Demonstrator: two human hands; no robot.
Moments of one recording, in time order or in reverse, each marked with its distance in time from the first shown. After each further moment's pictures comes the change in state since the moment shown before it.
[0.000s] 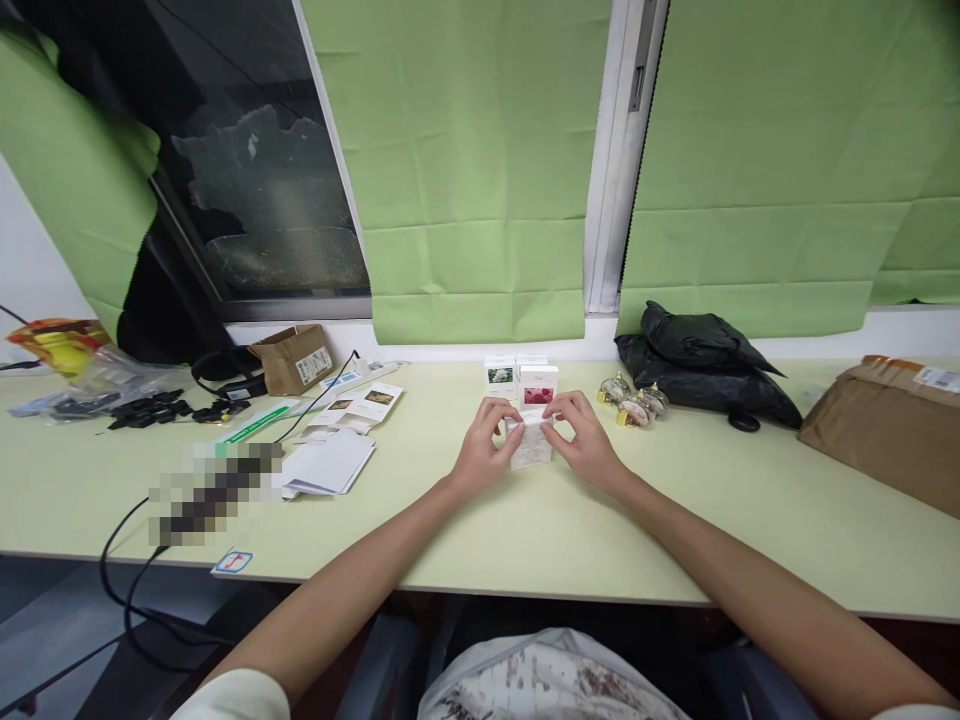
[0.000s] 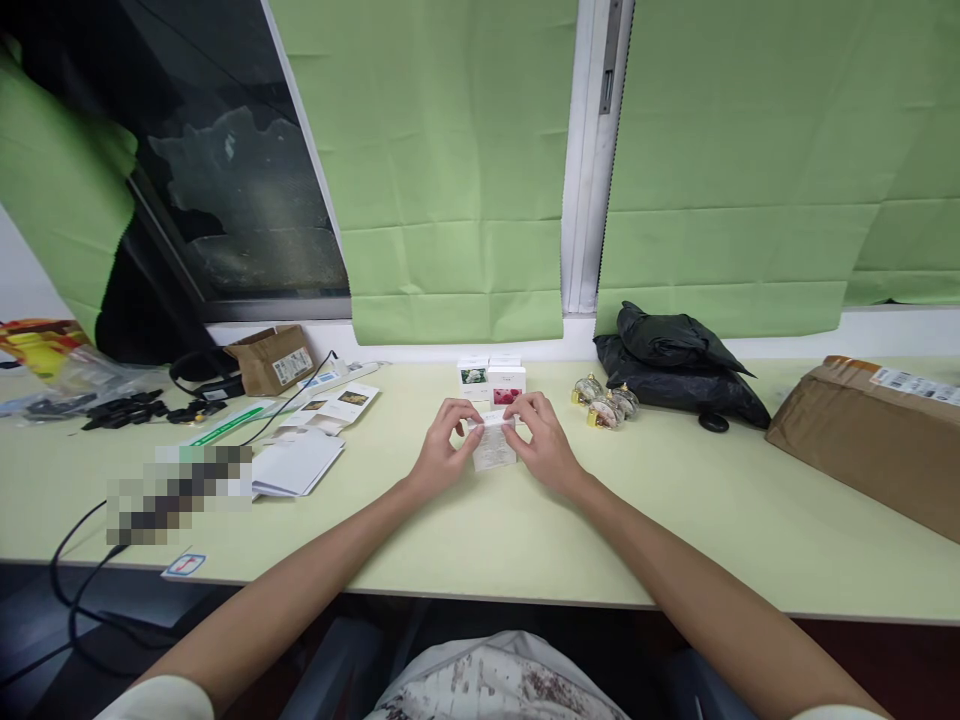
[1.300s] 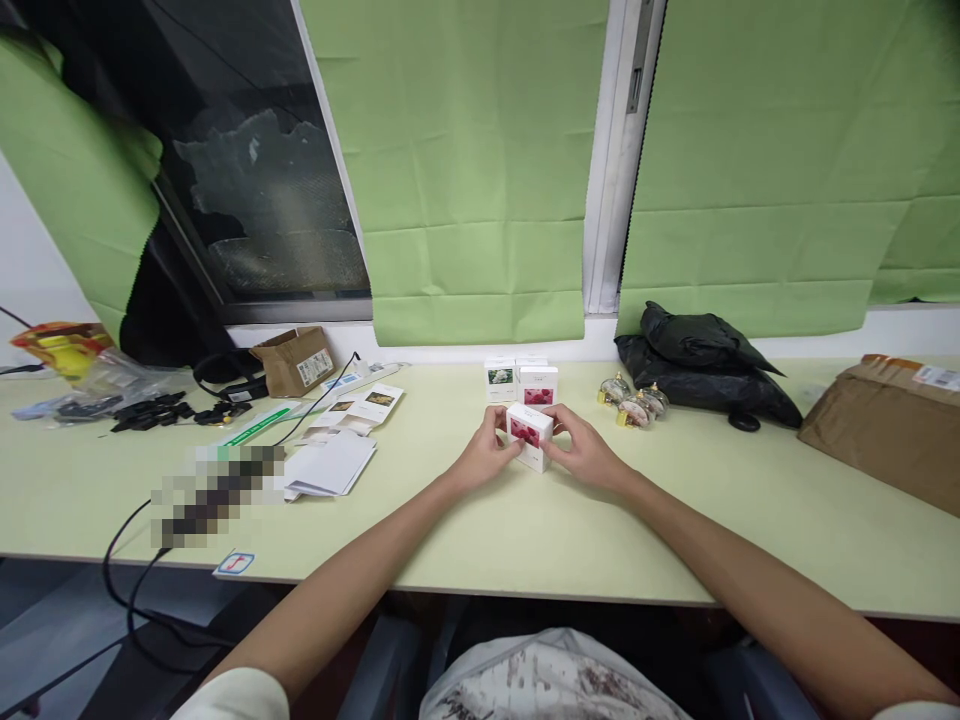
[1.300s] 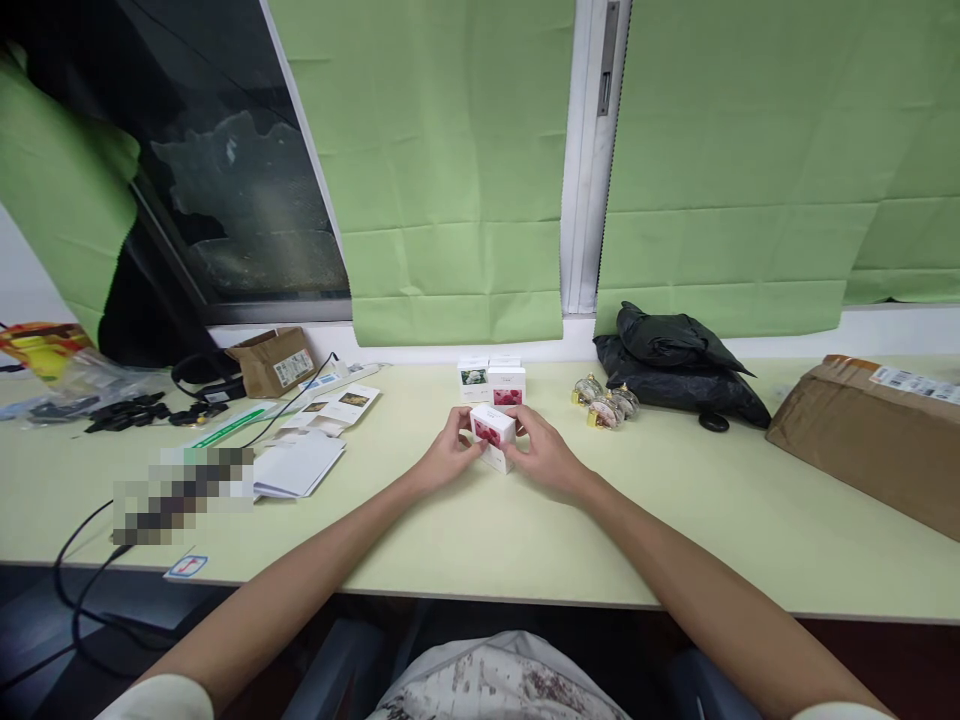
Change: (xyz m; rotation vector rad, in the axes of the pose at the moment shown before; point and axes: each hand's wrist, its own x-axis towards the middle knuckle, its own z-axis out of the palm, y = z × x) left_hand -0.005 -0.028 0.006 -0.243 -0.230 -0.342; right_hand -0.002 0.006 0.000 0.155 -0.242 0.118
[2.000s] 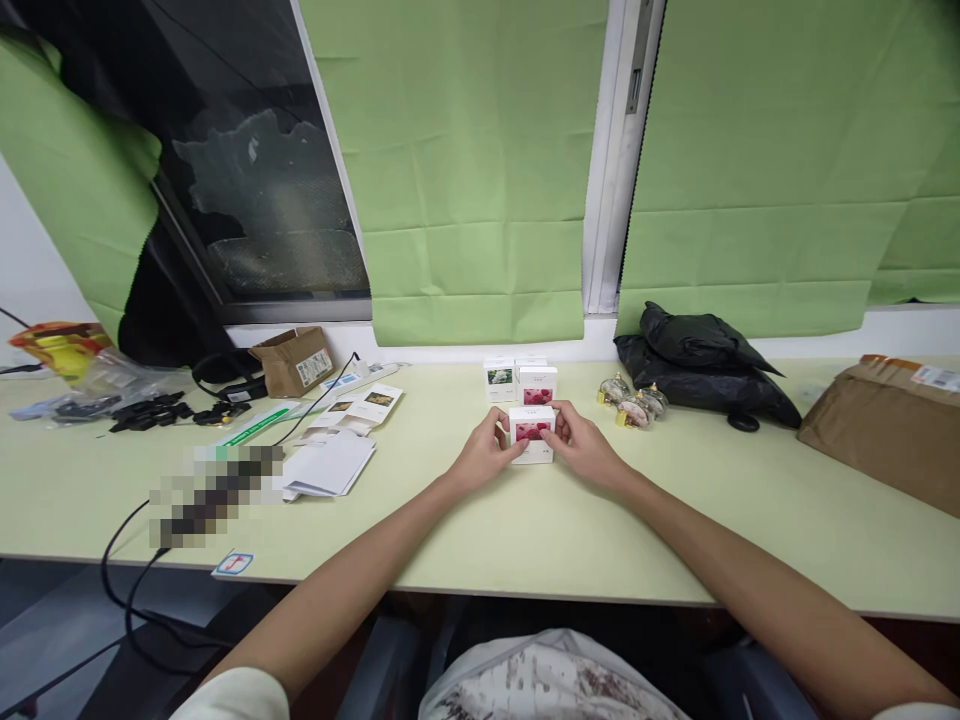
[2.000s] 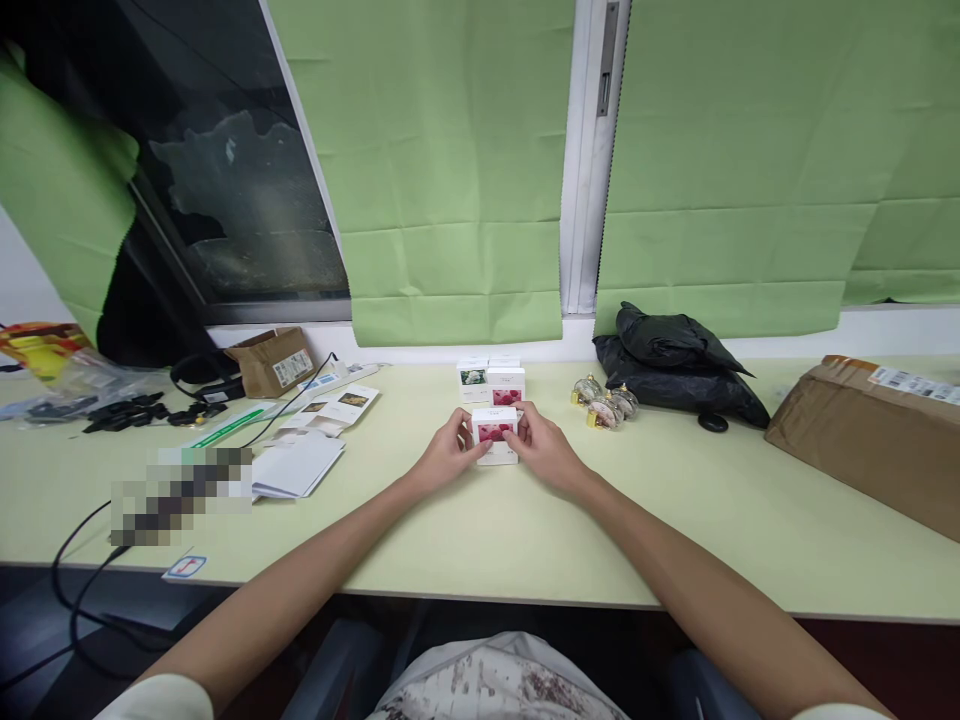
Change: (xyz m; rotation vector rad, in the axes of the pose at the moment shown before) left_hand -0.002 0.006 -0.002 0.078 0.032 -0.062; right_hand -0.002 0.007 -0.001 -0.102 0.032 0.208
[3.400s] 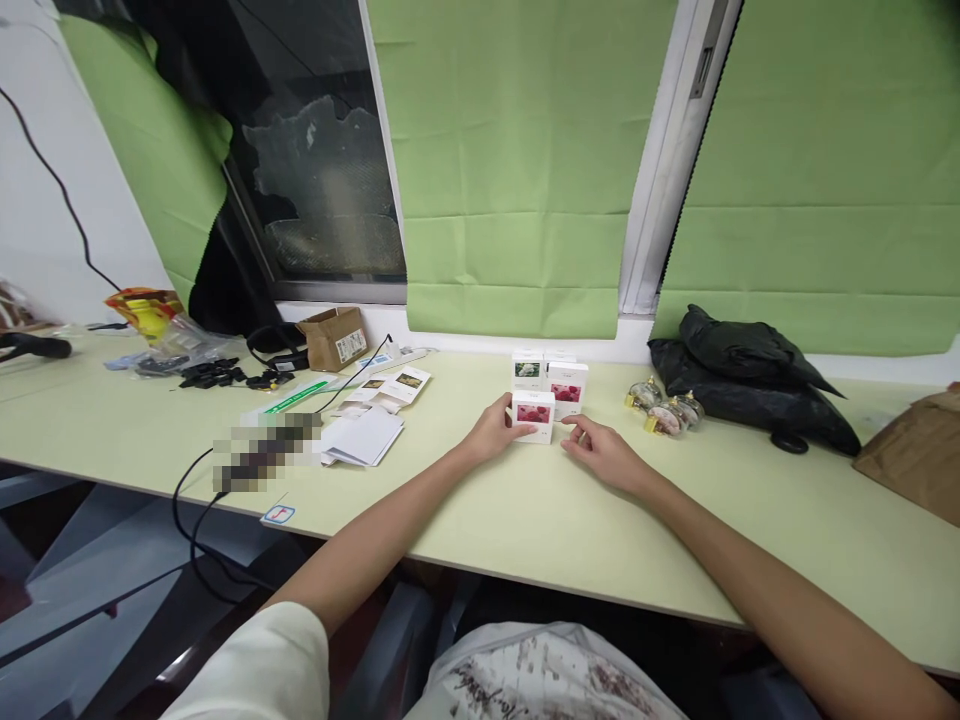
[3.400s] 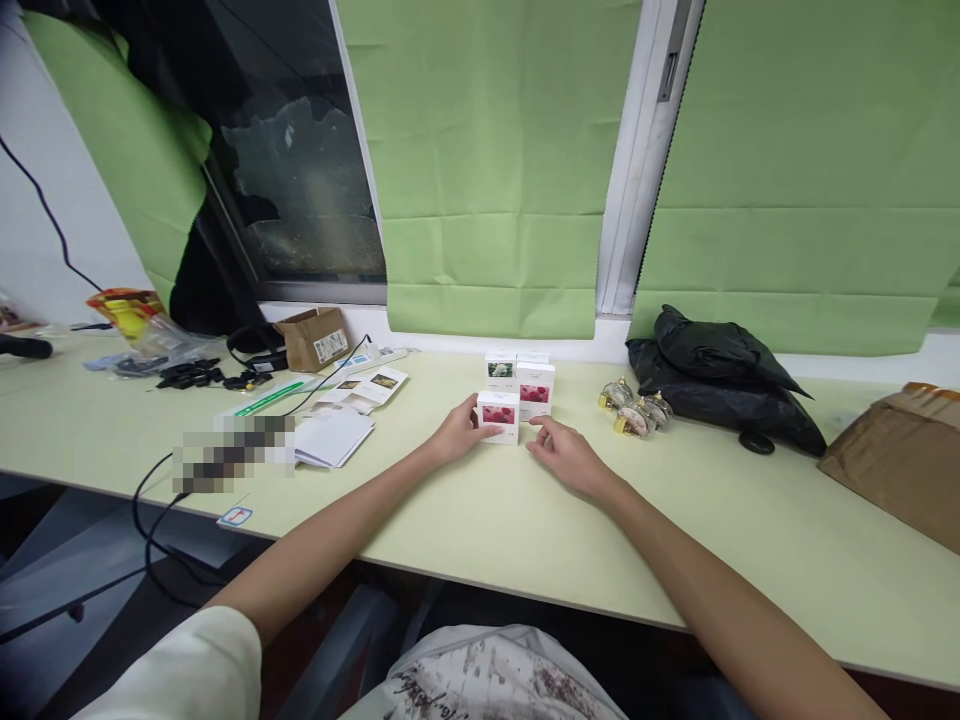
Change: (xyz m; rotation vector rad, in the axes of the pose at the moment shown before) left_hand 0.019 -0.033 -0.021 0.010 0.045 -0.053; right_hand 0.001 0.022 0.001 -0.091 -0.213 0.029
